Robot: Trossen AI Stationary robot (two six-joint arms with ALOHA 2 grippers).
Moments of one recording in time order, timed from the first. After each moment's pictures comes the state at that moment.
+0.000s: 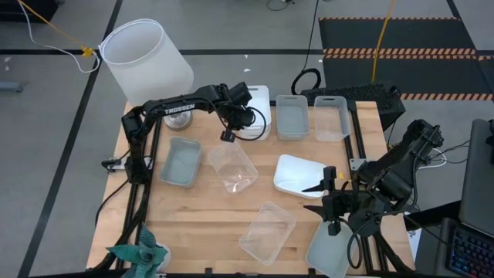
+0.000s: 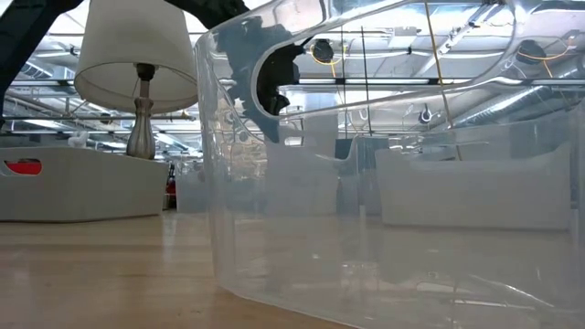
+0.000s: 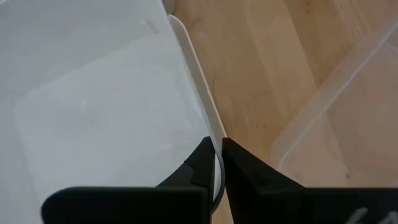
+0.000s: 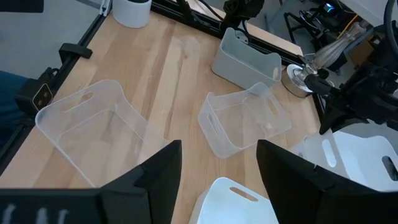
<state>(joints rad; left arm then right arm) 0.46 1.92 1.68 -0.91 0.18 0.78 0.79 1.24 1.33 -0.92 0.73 0.25</state>
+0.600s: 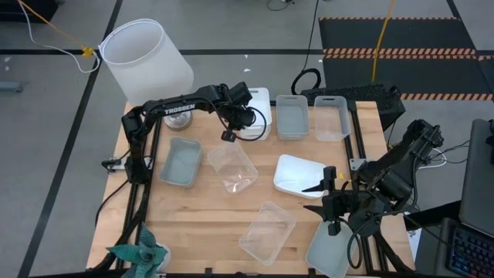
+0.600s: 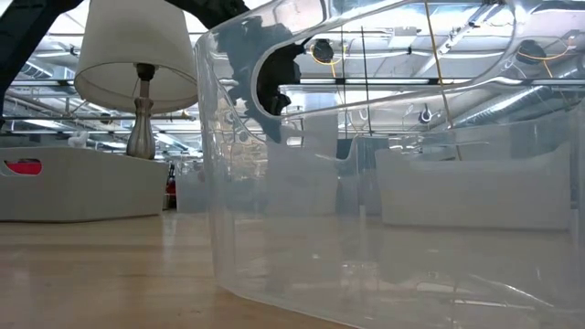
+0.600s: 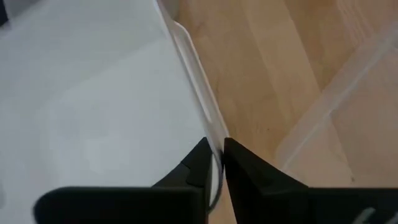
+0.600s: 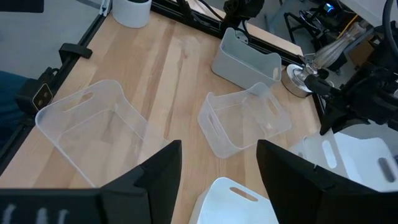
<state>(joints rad) 0.46 1.92 1.68 -0.89 0.18 0.78 0.79 1.24 1.33 -0.92 0.73 0.25</state>
